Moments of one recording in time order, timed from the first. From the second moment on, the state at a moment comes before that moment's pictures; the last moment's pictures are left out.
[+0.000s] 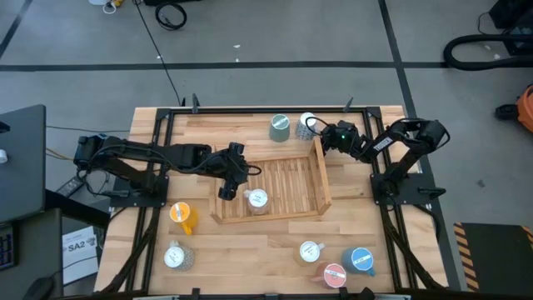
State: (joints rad) left arm -0.03 1.39 1.05 -0.48 -0.19 0.38; right arm -0.71 1.62 0.24 0.89 0.06 -0.05
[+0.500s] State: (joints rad) left arm -0.03 1.39 1.05 -0.48 -0.19 0.38; right arm -0.71 1.62 0.24 0.89 0.06 -0.05
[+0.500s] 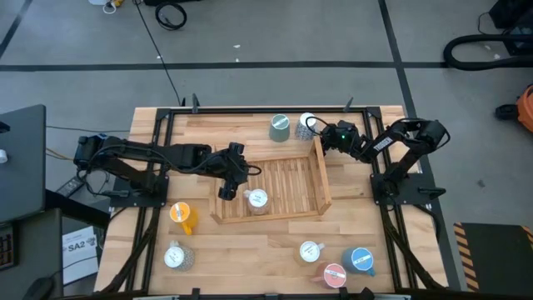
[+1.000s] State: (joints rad) left arm -0.03 1.39 1.05 -0.48 -0.19 0.38; right arm -0.71 1.62 0.24 0.89 0.03 -0.03
